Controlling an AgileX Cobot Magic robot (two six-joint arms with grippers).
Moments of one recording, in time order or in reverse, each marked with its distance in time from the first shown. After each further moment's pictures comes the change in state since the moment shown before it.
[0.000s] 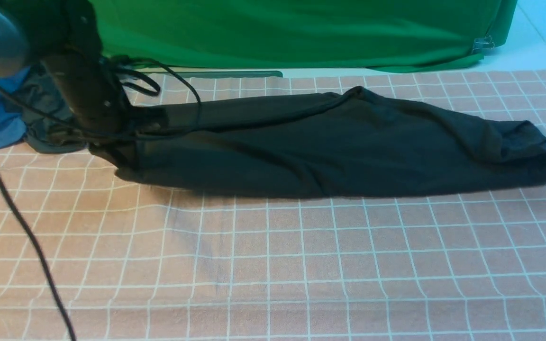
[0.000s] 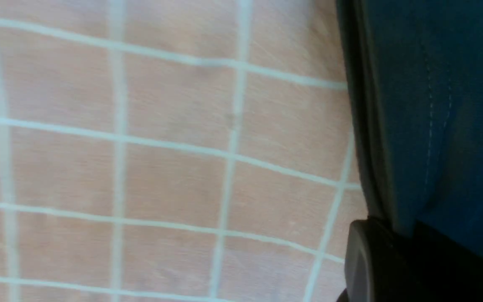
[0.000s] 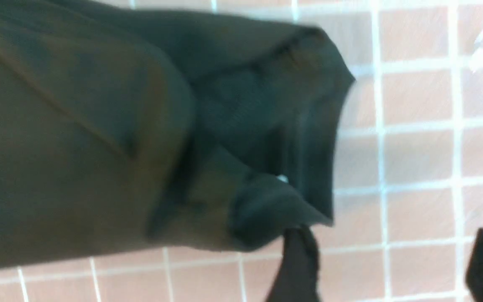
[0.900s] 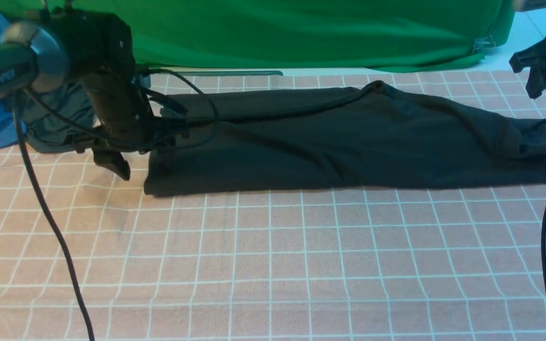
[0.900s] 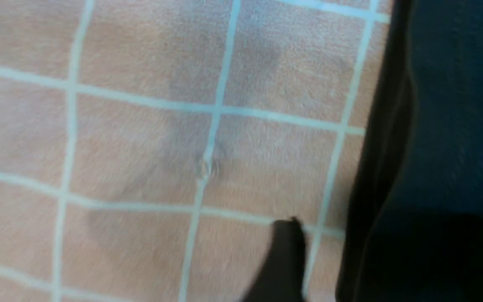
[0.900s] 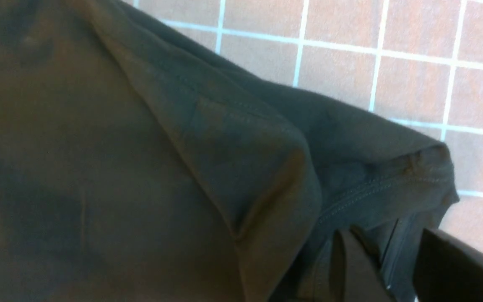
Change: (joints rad) right arm 0.100 0.134 -0.207 -0.048 -0.030 -0.091; left arm -0.093 0.115 0.000 0.072 -0.116 -0.146
